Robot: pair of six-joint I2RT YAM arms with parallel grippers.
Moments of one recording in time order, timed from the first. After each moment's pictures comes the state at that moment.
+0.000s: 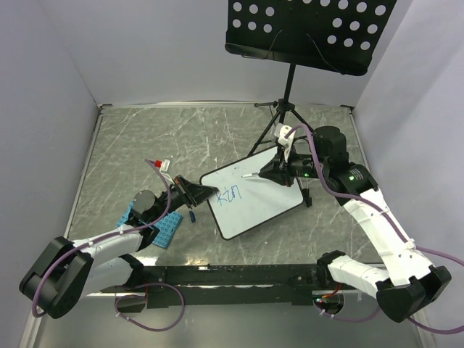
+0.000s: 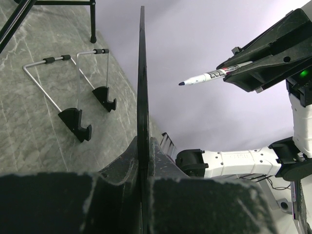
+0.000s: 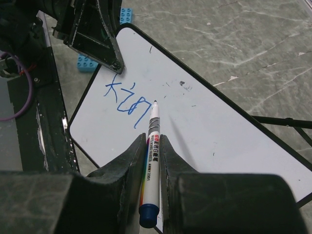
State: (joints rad) left arm -0.56 1.10 0.23 1.05 0.42 -1.07; right arm 0.41 1.04 1.17 -0.61 -0.74 -0.32
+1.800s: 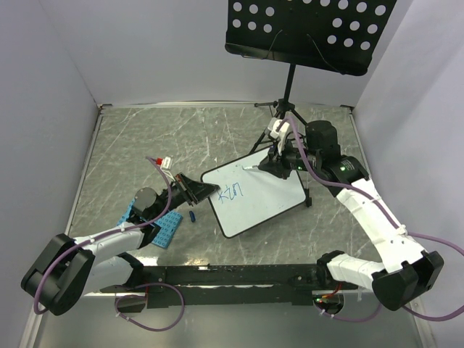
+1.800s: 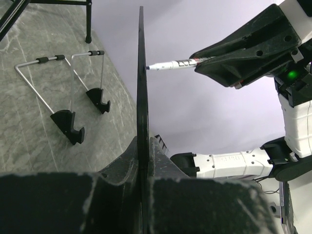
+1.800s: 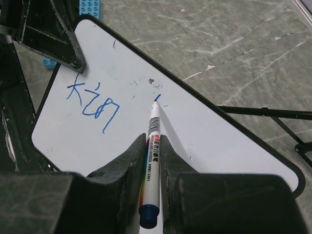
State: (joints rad) left arm -0.56 1.12 0.26 1.05 0.42 -1.11; right arm 0.42 1.13 1.20 -0.58 -0.63 -0.35
